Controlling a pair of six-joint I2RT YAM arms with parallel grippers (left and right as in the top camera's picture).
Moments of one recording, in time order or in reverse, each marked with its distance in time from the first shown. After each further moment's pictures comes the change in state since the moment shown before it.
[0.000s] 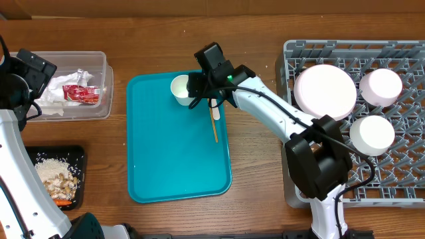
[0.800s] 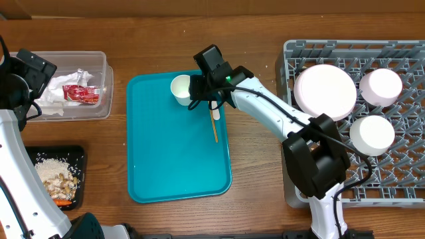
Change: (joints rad) left arm 0.000 0.000 0.000 0.000 0.000 0.000; right arm 0.005 0.016 0.000 -0.019 0.003 0.003
